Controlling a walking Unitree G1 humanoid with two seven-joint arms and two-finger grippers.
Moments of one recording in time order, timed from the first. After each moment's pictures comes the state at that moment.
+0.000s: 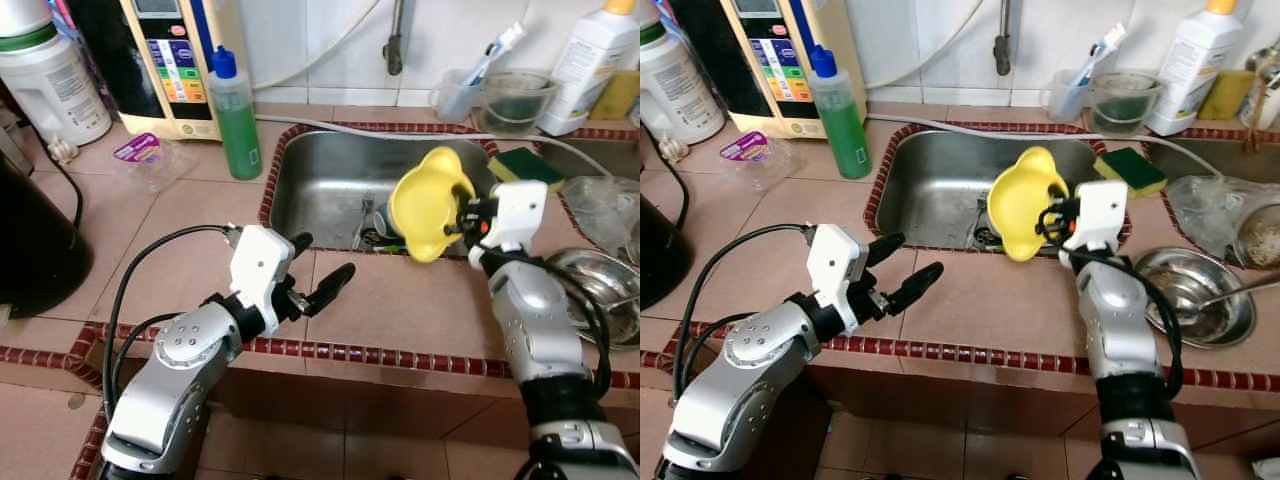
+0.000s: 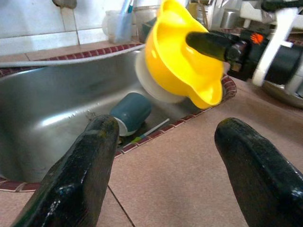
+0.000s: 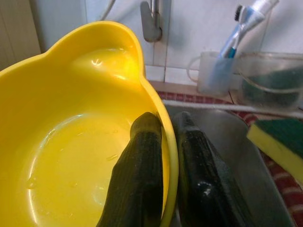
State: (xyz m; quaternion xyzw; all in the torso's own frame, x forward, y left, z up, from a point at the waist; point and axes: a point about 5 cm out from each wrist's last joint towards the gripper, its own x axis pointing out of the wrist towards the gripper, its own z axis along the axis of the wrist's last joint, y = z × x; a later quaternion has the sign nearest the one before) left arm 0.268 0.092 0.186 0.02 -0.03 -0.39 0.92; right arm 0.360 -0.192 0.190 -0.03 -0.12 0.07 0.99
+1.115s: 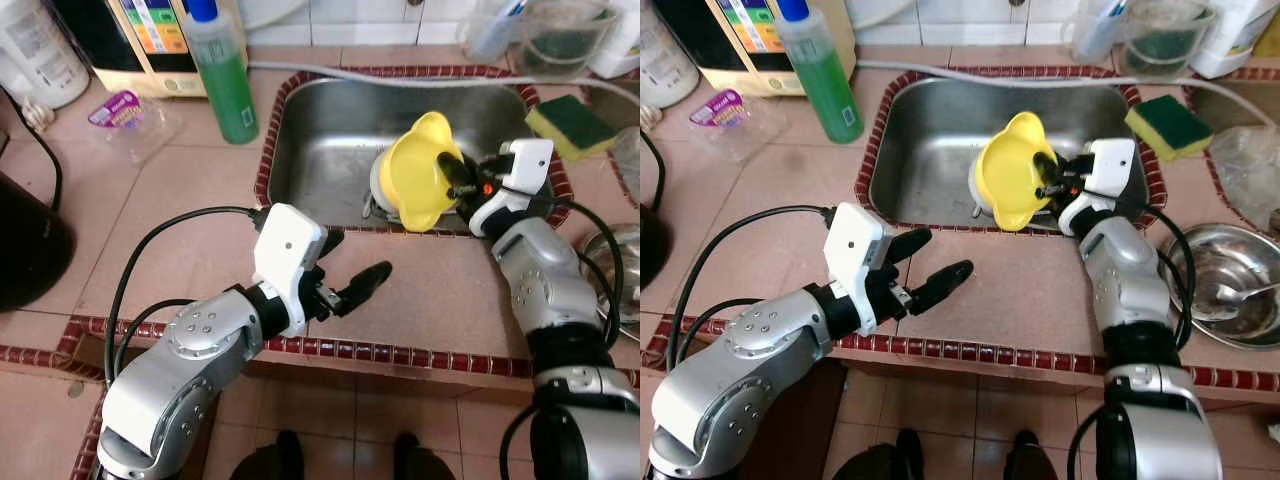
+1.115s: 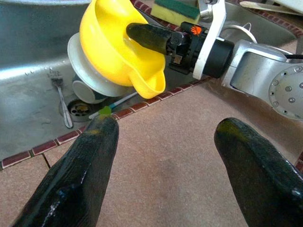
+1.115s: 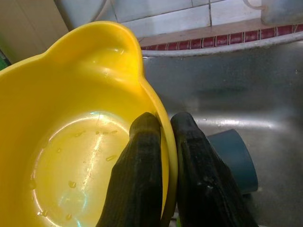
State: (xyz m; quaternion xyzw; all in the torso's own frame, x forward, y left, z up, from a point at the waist) left arm 0.249 0.066 0.223 -0.01 0.00 -0.42 0.91; right arm 0.384 -0.192 0.223 0.07 -0.10 0.17 0.98
